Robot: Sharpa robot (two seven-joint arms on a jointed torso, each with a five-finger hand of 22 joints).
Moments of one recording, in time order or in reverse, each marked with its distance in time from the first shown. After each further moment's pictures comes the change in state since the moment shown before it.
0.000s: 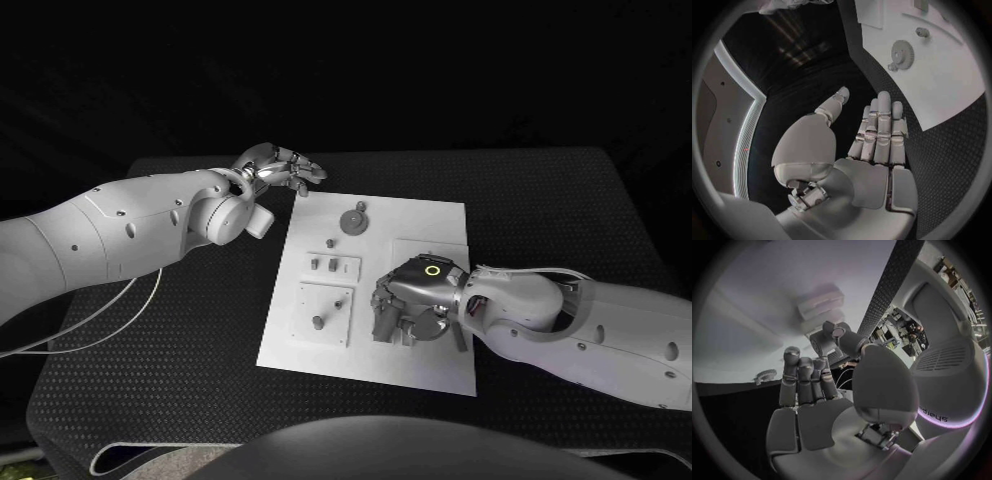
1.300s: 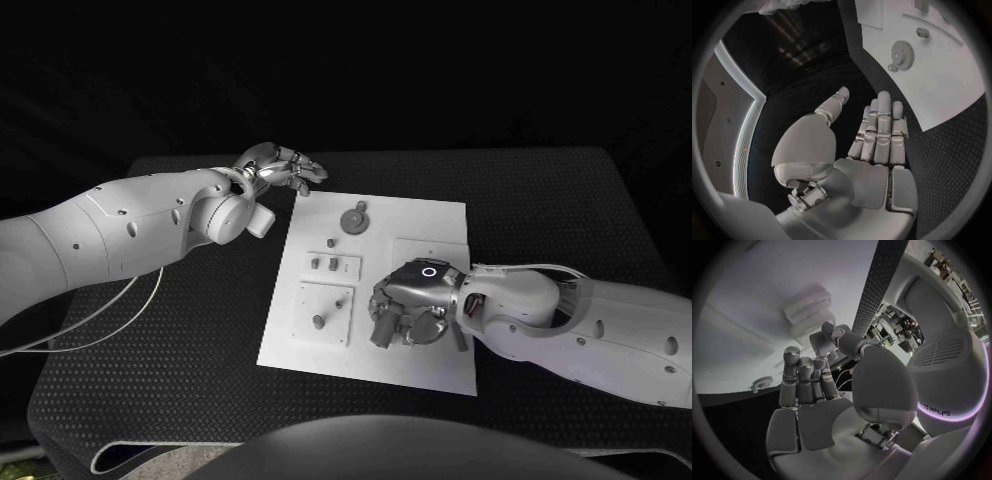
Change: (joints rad) left arm 0.000 0.001 0.000 -0.001 0.000 0.002 -0.002; left_hand 0.000 0.000 0.000 0.000 0.000 -0.008 0.003 0.000 -0.003 -0.005 0.002 0.000 -0.003 0.000 0.000 0.000 0.001 0.000 0.006 0.001 -0.004 0.000; right arm 0.007 0.009 0.000 0.003 0.050 0.068 0.025; right_hand -0.006 0.032 0.007 -0.005 0.004 0.000 0.000 0.000 0.000 0.003 -0.004 -0.001 -0.005 0.003 -0.003 0.000 -0.003 -0.003 0.003 -0.003 0.000 0.001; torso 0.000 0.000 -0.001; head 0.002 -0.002
